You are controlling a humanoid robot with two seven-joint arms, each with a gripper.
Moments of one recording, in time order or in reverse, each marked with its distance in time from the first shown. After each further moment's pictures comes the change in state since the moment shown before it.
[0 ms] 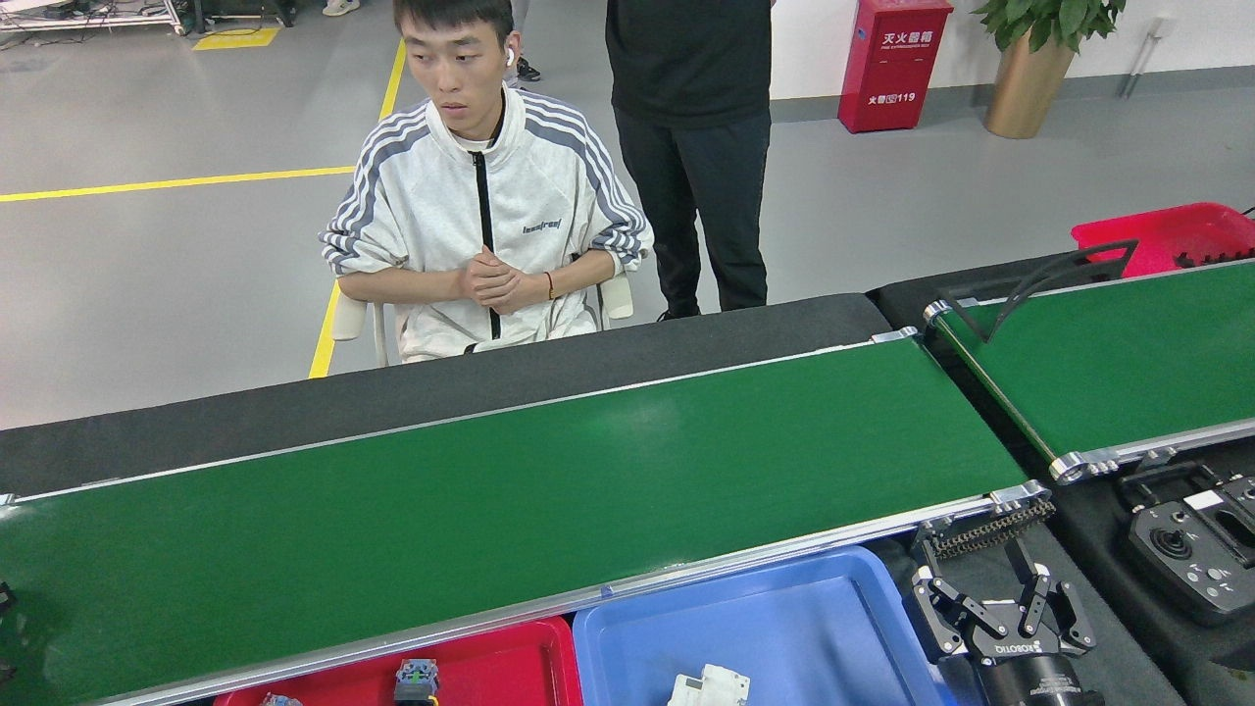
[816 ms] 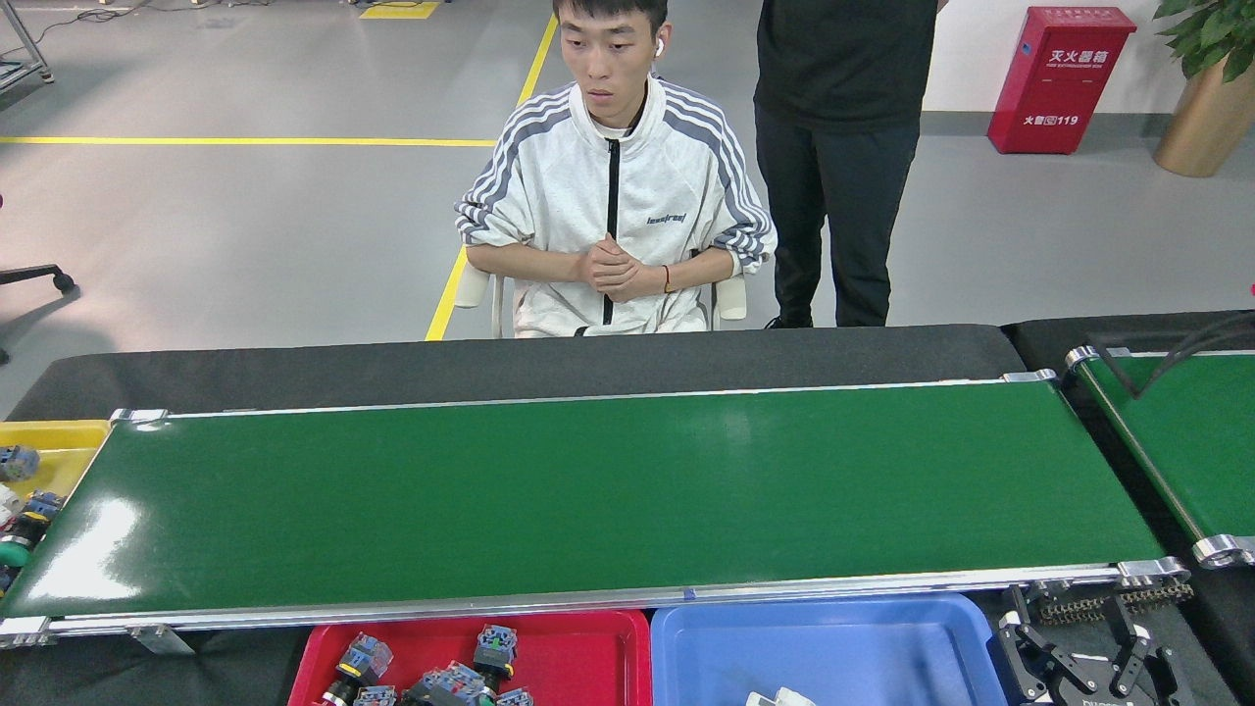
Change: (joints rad) left arm 0.731 -0.248 -0.157 -1.061 -0.007 -0.735 -0.156; right arm 0.104 -0.003 -0.146 -0.051 0.000 0.004 0.003
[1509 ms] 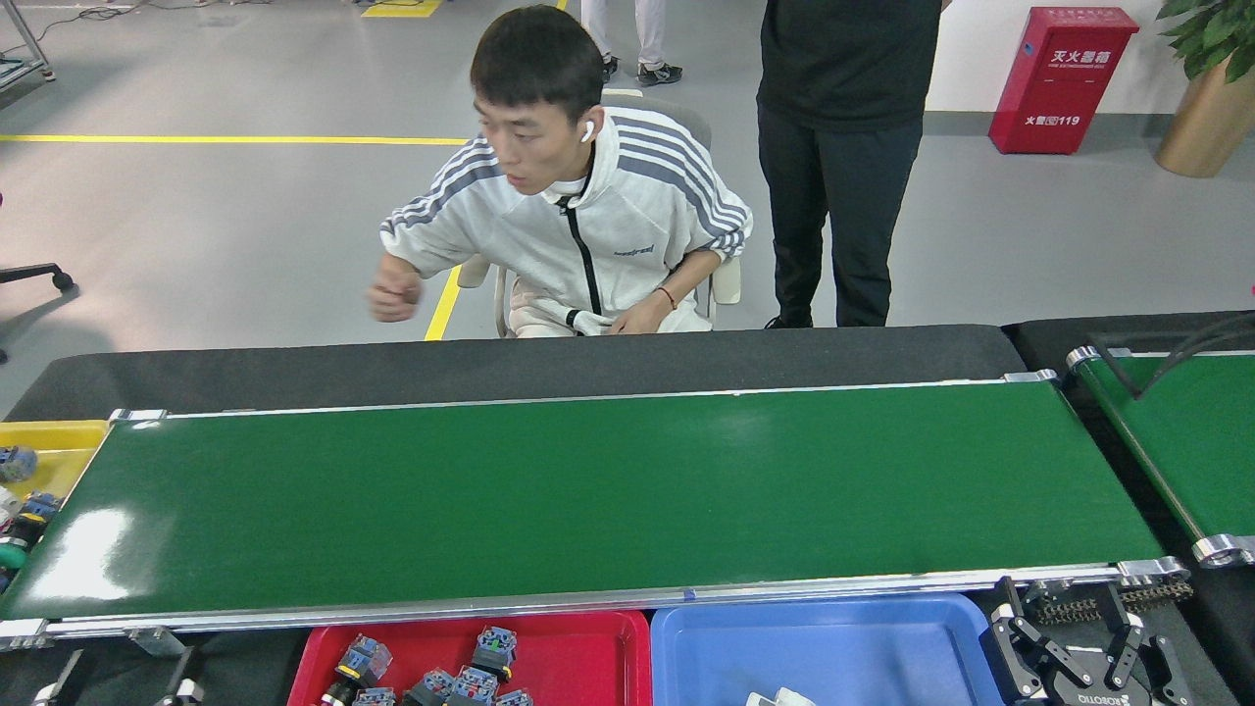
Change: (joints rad) left arm -0.010 -0.097 0.440 0.054 0.039 0.357 0.000; right arm 0.011 0.008 0.003 -0.023 0.000 -0.007 0.000
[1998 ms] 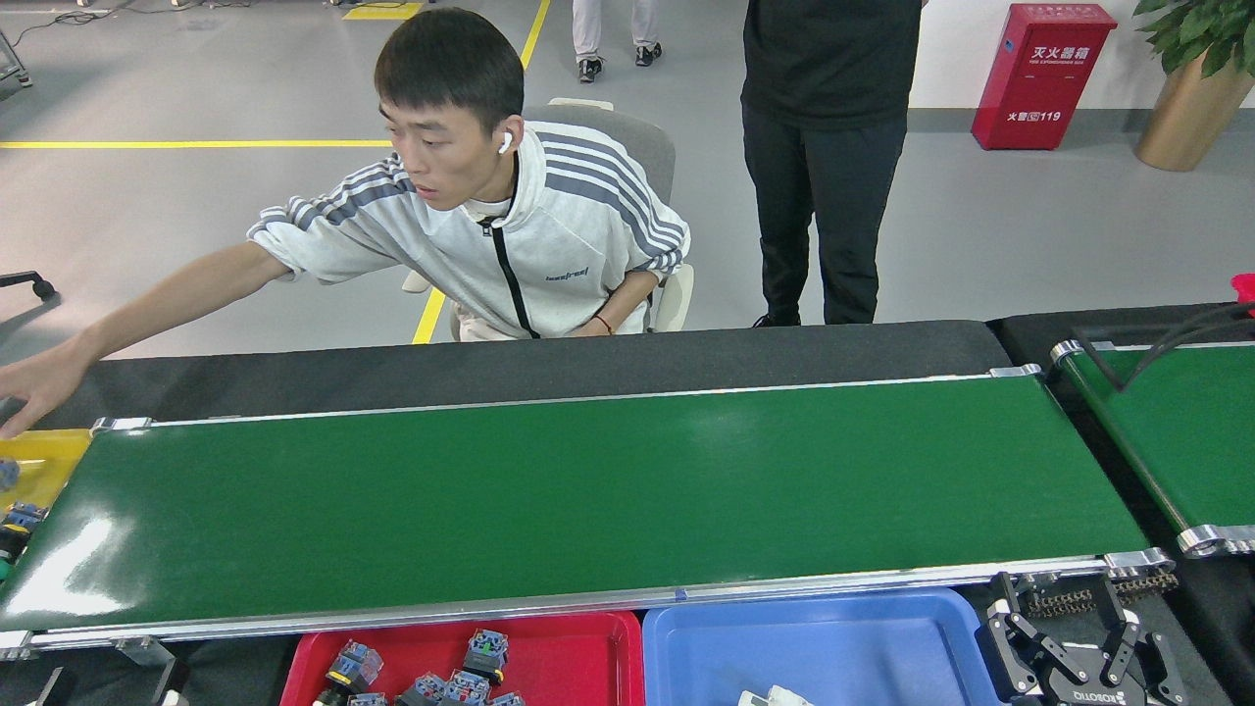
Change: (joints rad) left arm 0.001 0.001 0.000 0.014 -0.006 0.006 0.000; right arm 0.009 0.015 0.000 -0.023 0.000 -0.003 -0.002
